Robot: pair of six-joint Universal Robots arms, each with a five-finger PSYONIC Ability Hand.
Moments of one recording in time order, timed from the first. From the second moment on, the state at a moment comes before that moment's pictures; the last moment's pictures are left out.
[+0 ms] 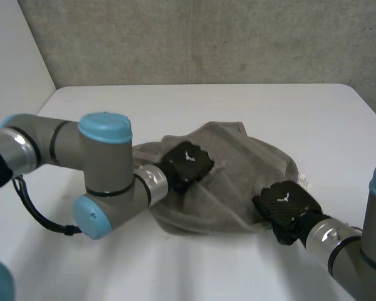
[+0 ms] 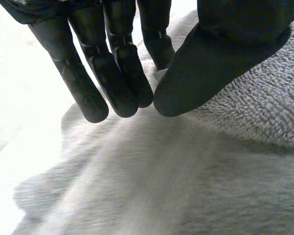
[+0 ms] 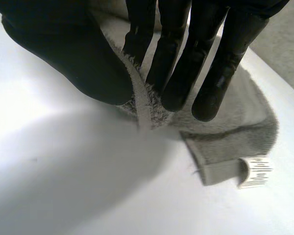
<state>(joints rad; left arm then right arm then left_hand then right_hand) 4.10 -2.34 -1.12 3.08 -1.23 3.70 1.95 -1.38 1.93 -0.04 1.36 2.59 1.17 1.21 1.20 1.20 1.02 0.97 1.17 1.18 1.19 0.99</state>
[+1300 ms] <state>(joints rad) 4.19 -1.95 -1.56 3.63 -1.66 3.60 2.05 -1.19 1.42 -0.17 1.36 2.29 1.19 1.22 1.22 1.22 1.04 0.97 1.18 1.19 1.19 1.00</state>
